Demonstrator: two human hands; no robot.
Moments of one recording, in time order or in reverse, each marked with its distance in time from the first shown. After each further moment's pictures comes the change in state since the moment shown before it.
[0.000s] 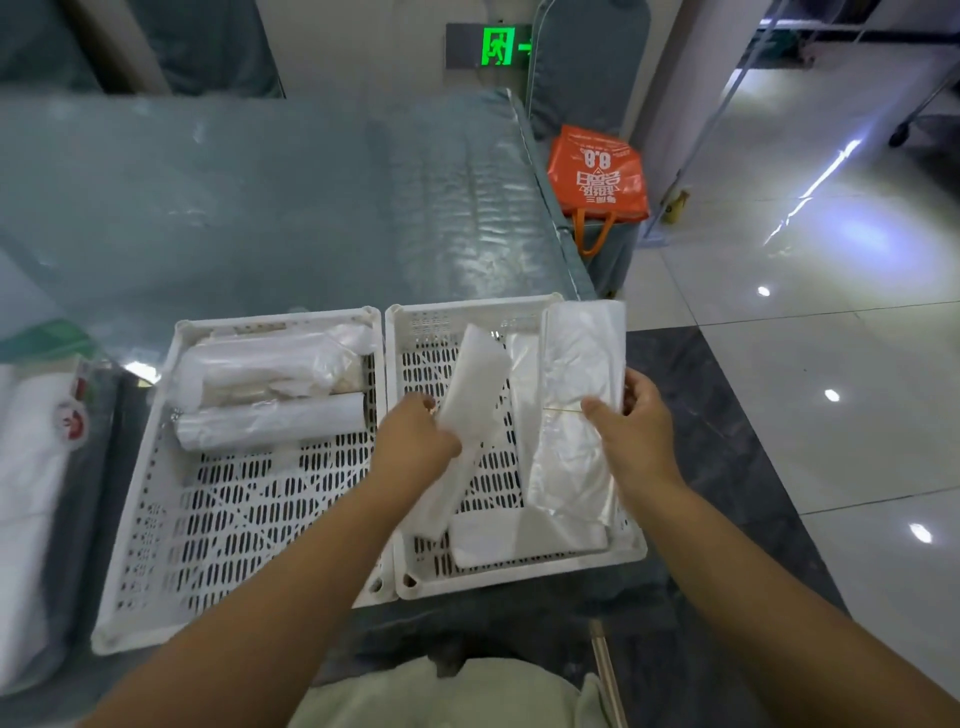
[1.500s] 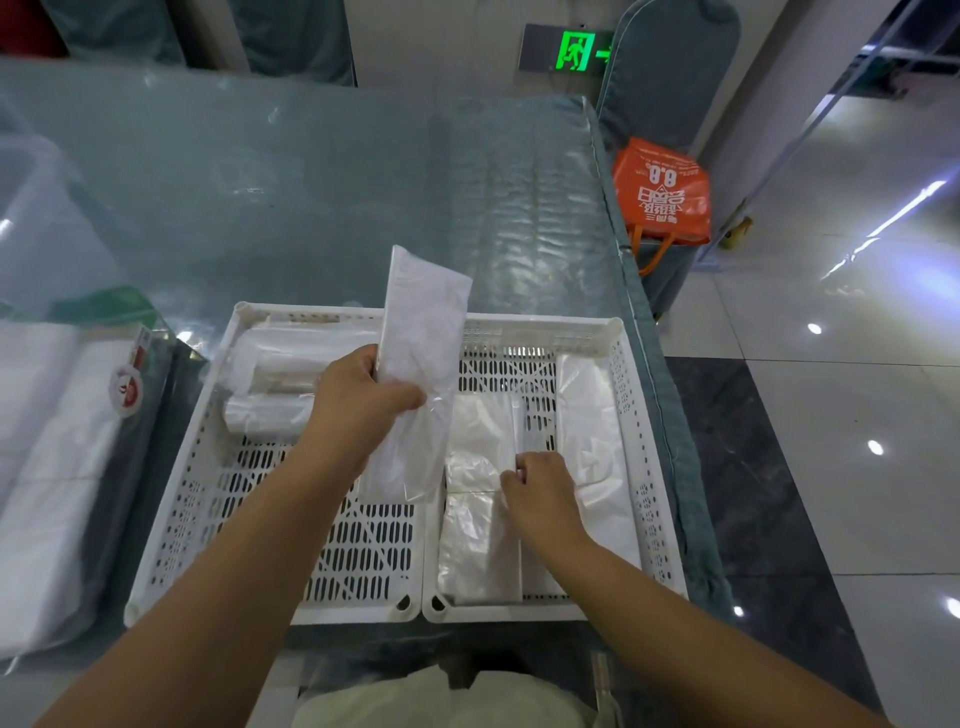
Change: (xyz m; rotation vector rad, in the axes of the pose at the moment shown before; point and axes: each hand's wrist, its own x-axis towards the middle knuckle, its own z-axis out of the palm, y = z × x) left_hand -0.001 -0.006 -0.095 -0.503 0.194 -0.031; right_hand -0.023 0.047 0.104 -0.694 -0.413 -0.069
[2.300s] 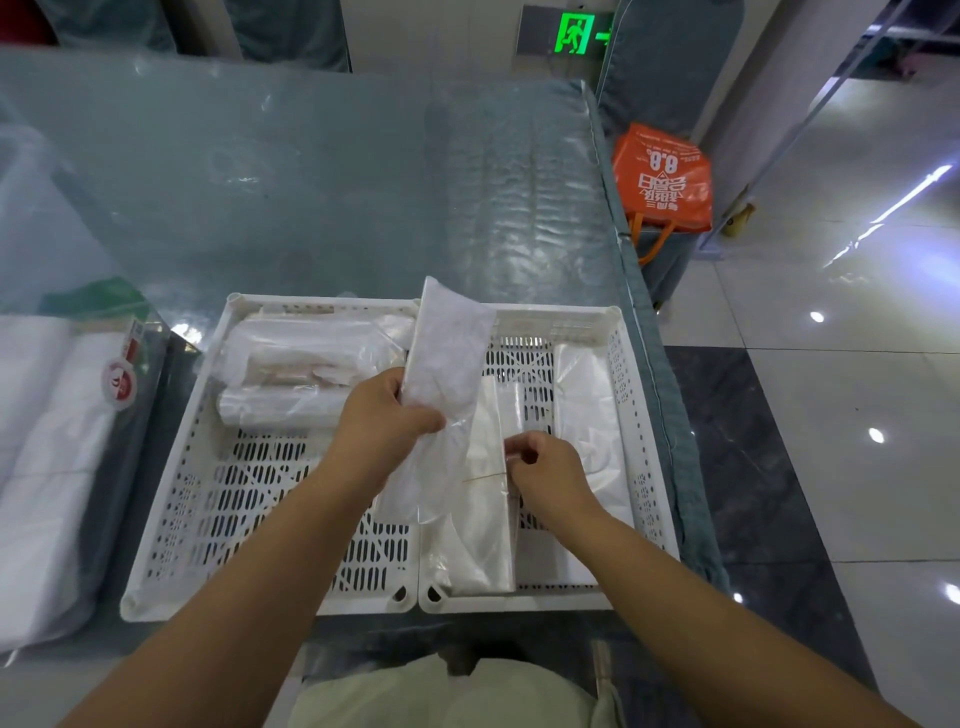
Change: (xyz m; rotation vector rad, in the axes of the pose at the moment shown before) left_hand -0.007 -0.020 0.022 0.049 -0.082 -0.049; right_hand 0.008 0.002 -0.018 0.327 -0.076 0.025
